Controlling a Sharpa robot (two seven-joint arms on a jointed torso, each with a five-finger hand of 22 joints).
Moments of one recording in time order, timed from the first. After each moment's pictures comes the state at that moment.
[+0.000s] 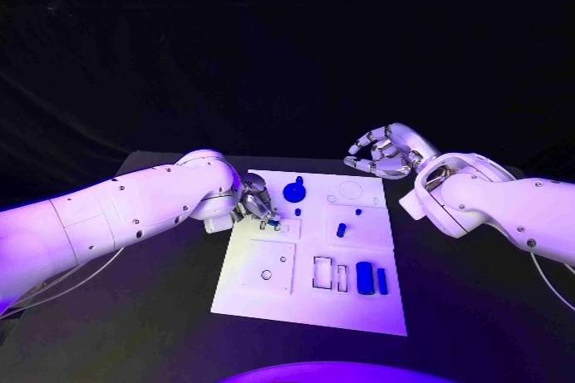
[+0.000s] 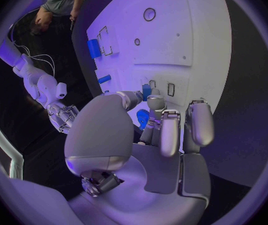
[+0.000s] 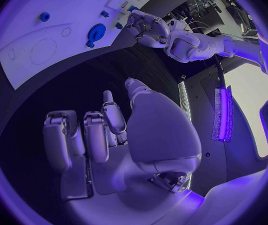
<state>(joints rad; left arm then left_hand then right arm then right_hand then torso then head) 1.26 -0.57 -0.06 1.29 -0.96 0.22 -0.52 1.28 -0.19 0.71 0.28 0.05 0.80 0.09 0.79 0.56 1.19 0.01 1.08 0.90 1.47 -0.04 1.54 1.31 0.09 1.32 0.07 1.45 1.26 1.30 -0.92 -0.13 1.61 -0.95 -0.56 -0.05 1.31 -0.14 0.17 0.29 0.33 0.82 0.16 0.35 0.40 1.30 0.08 1.31 1.27 1.47 0.01 1.53 1.31 0.01 1.47 0.12 1.51 1.31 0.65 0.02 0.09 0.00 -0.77</state>
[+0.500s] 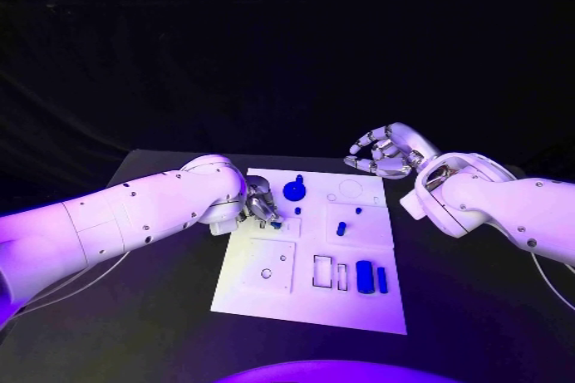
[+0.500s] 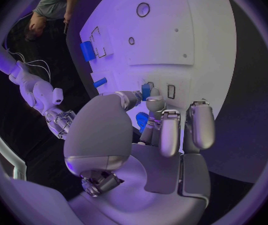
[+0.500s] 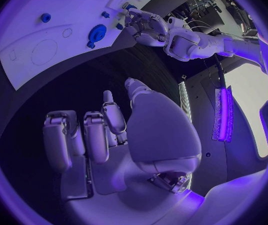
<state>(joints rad) 1.24 -0.54 -0.06 1.27 -1.03 0.19 -0.51 1.26 -0.21 0.72 0.28 0.06 0.81 0.09 0.80 0.56 1.21 0.01 1.10 0.93 1.47 -0.04 1.54 1.31 0.08 1.34 0.07 1.46 1.29 1.29 -0.92 -0.13 1.61 -0.95 -0.56 -0.05 1.31 -0.14 0.17 0.29 0.33 0.82 0.16 0.36 0.40 1.30 0.08 1.31 1.27 1.47 0.01 1.53 1.31 0.01 1.47 0.12 1.51 1.31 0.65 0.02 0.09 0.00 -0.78</state>
